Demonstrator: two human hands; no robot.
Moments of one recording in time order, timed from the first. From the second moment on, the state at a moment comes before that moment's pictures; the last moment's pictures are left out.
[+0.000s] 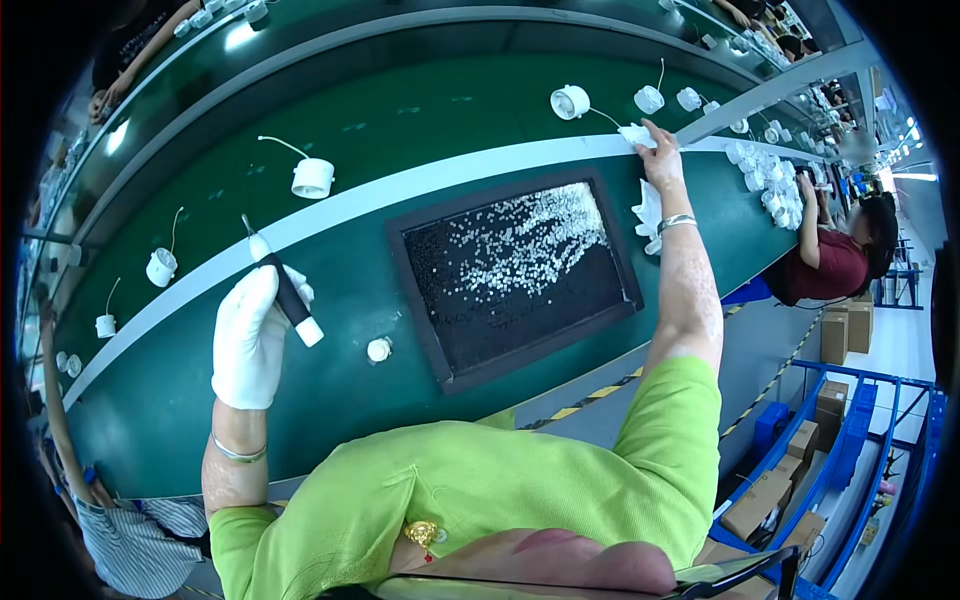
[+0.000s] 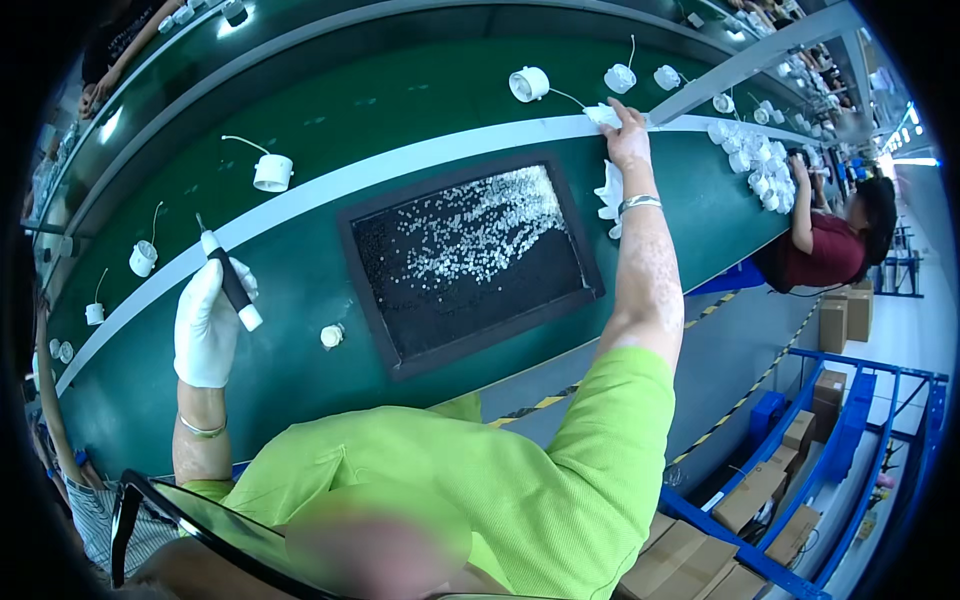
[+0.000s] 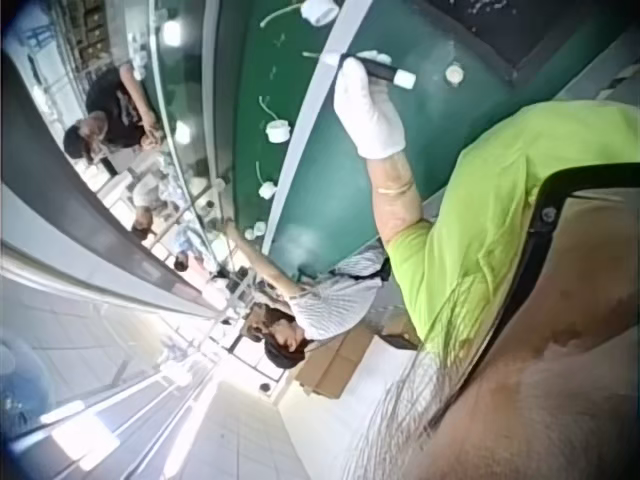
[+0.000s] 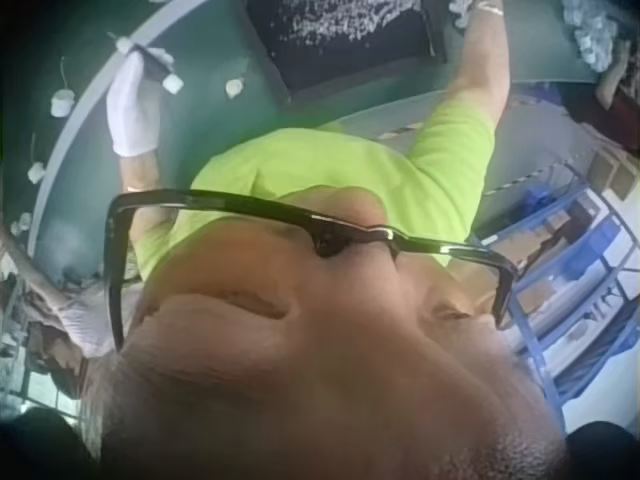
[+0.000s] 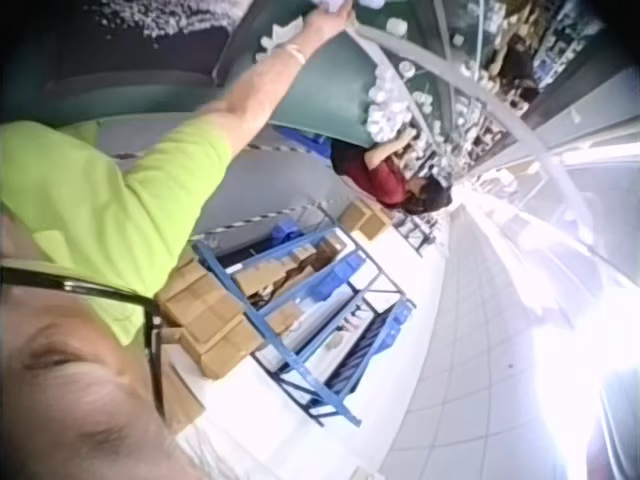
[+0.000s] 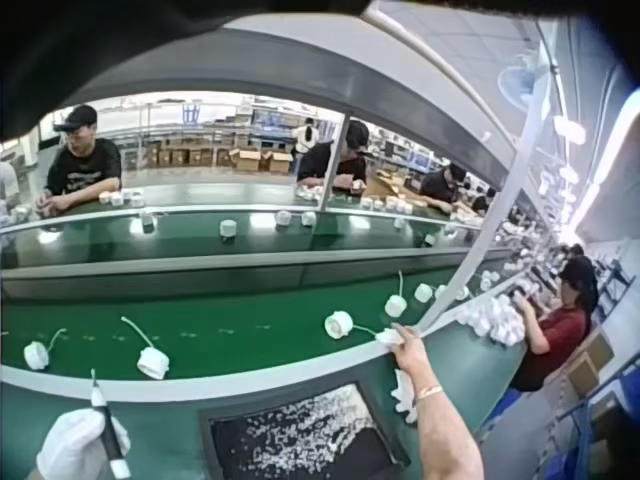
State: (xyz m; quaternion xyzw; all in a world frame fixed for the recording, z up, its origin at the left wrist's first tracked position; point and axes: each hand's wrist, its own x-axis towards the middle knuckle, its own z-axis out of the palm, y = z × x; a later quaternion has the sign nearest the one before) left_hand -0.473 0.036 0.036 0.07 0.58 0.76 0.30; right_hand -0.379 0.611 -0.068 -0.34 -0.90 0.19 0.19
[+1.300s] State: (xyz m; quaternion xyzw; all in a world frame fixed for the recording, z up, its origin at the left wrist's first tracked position) left_hand -0.419 0.135 0.013 0.30 0.70 0.55 0.33; right_hand -0.323 0.266 -0.026 0.07 -0.85 0.32 0.42
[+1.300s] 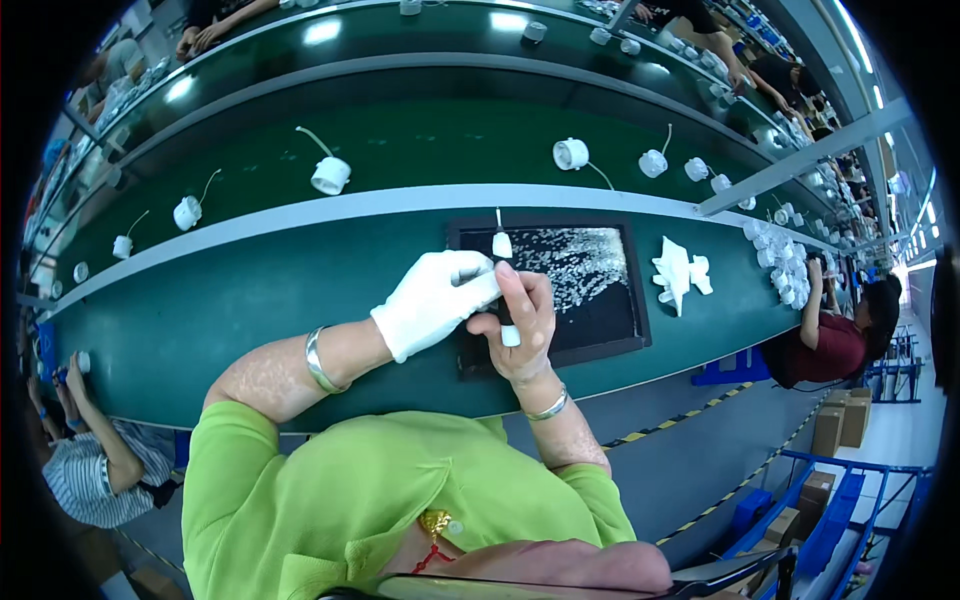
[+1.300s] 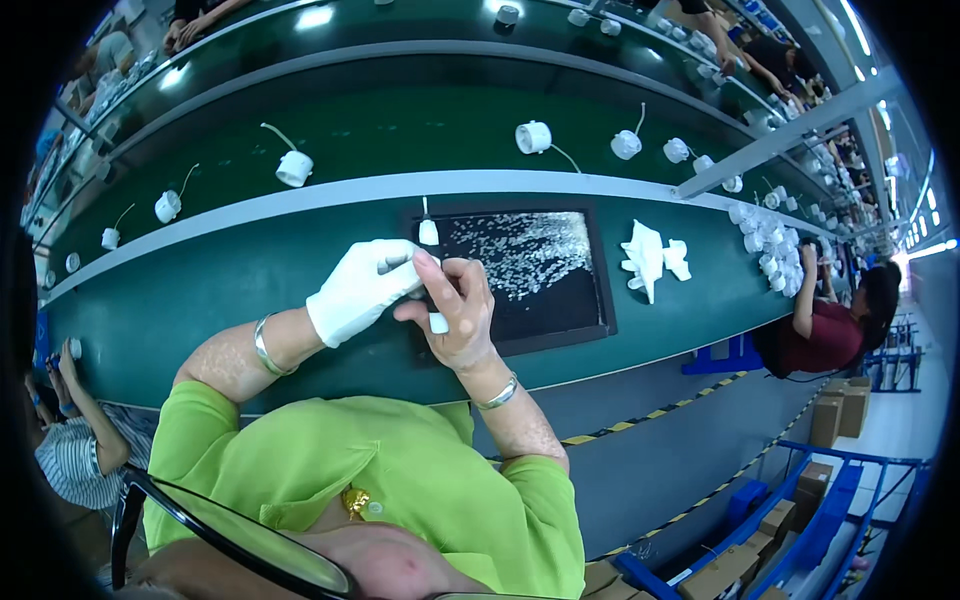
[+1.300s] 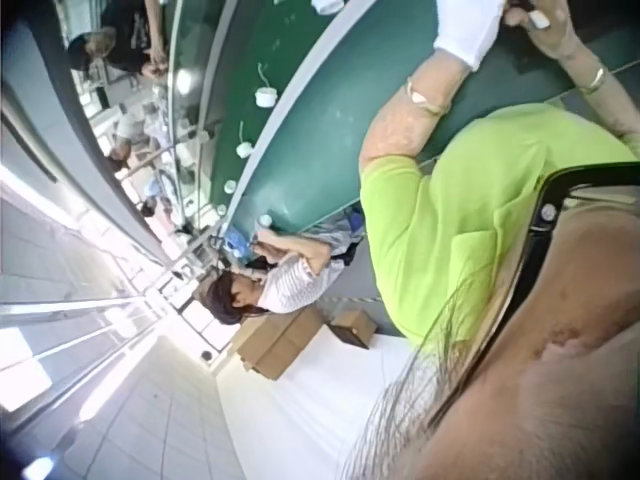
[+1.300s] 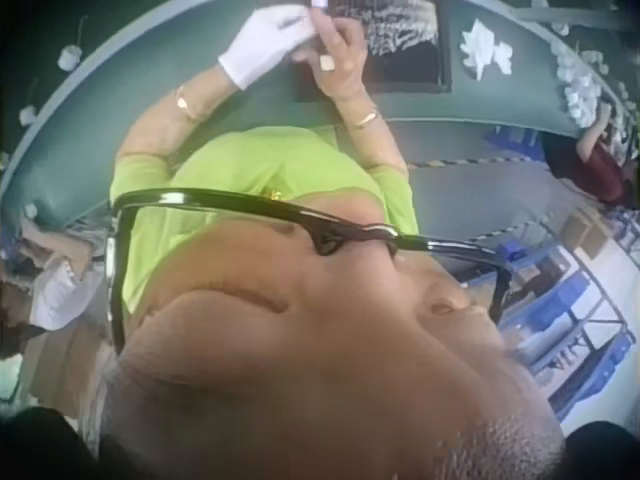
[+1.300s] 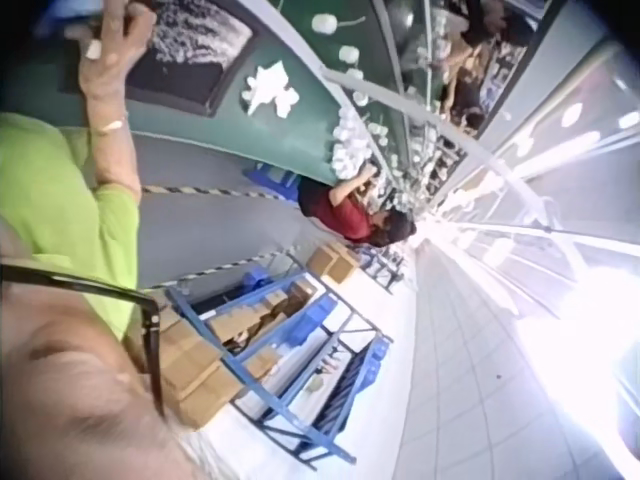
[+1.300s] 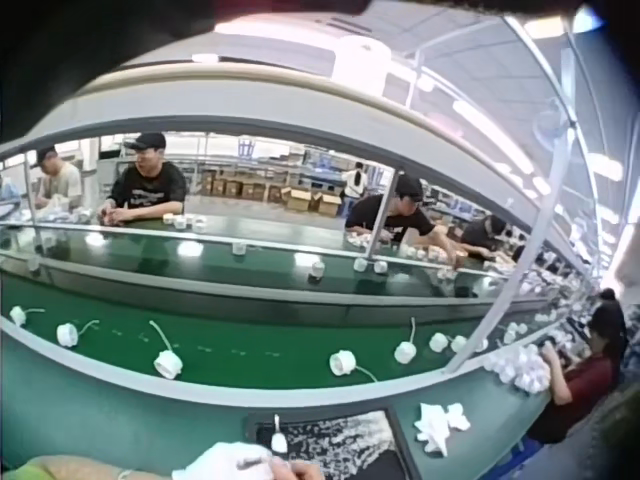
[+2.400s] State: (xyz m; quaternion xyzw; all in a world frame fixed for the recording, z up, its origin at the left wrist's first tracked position) left_hand -0.539 0.372 -0.011 0.49 0.72 0.50 0.07; right_hand -0.304 0.406 -0.064 -0.09 -0.32 0.78 0.54
